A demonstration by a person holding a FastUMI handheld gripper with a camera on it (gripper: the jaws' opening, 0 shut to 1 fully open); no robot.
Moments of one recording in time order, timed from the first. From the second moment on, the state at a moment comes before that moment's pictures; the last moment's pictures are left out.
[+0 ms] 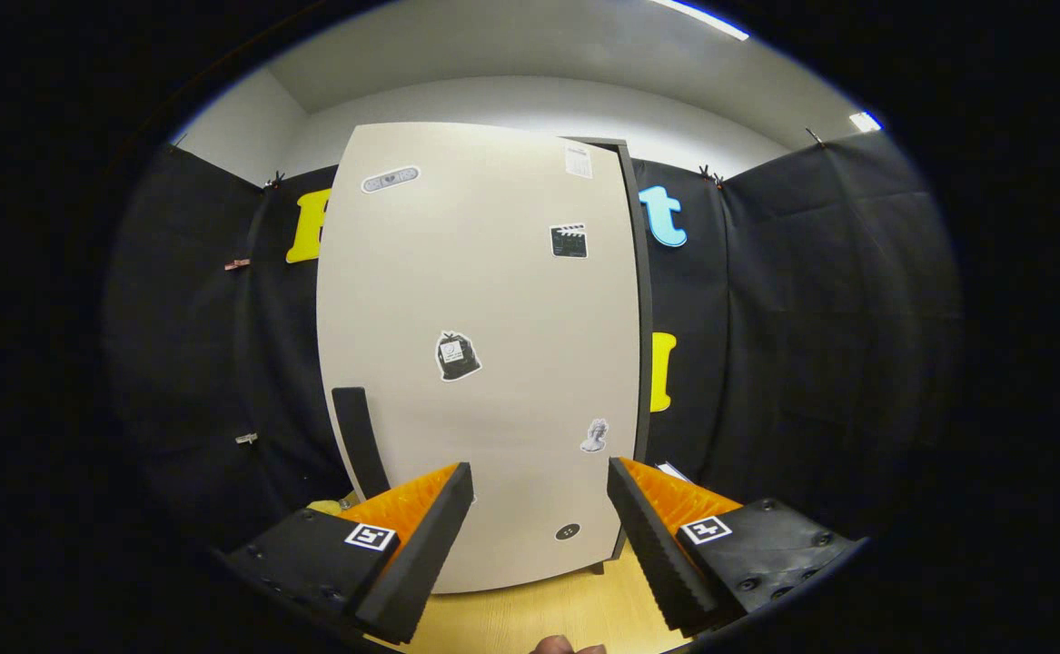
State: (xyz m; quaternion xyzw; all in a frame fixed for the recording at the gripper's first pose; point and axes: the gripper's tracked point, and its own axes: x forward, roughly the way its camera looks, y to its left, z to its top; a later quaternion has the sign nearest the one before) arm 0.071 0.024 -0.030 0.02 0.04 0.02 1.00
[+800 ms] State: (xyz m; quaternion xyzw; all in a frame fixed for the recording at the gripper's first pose) arm 0.076 0.023 -0.032 -0.02 0.04 0.02 1.00
